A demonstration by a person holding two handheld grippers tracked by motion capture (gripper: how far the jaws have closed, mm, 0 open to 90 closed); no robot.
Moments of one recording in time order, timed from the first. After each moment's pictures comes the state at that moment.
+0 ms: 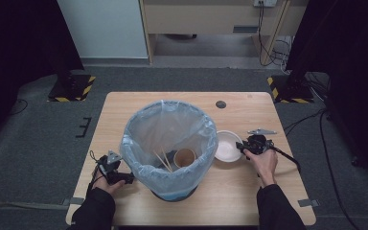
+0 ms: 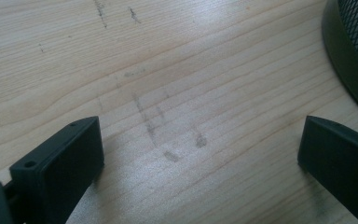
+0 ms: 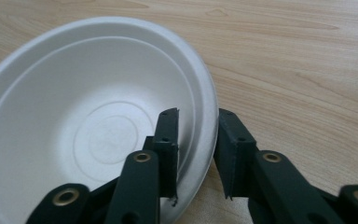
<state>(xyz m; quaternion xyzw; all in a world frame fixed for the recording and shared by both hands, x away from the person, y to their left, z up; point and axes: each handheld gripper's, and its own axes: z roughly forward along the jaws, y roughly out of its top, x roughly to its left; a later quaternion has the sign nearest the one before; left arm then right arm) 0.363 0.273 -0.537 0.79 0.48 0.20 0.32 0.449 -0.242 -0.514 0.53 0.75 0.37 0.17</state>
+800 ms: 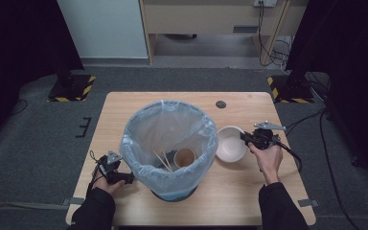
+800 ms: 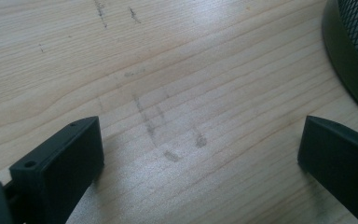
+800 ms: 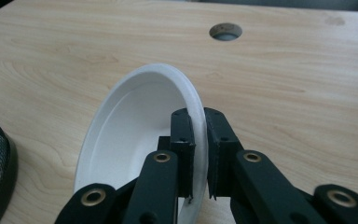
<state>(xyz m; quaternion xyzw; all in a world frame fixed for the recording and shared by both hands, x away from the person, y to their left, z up) 0.363 0.273 -0.537 0.79 0.48 0.20 0.32 0.439 -0.242 -0.465 0.51 0.72 0.42 0.21</state>
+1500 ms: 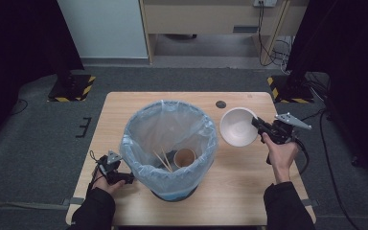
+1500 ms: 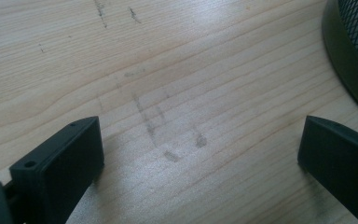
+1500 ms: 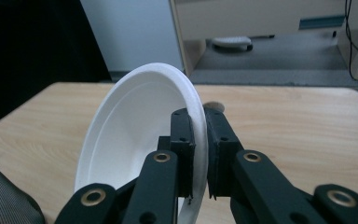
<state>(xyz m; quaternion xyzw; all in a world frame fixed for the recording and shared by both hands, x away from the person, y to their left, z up) 0.363 0.273 -0.537 0.79 0.48 0.20 0.32 0.423 -0.266 -0.411 0.51 0.64 0.52 0.26</state>
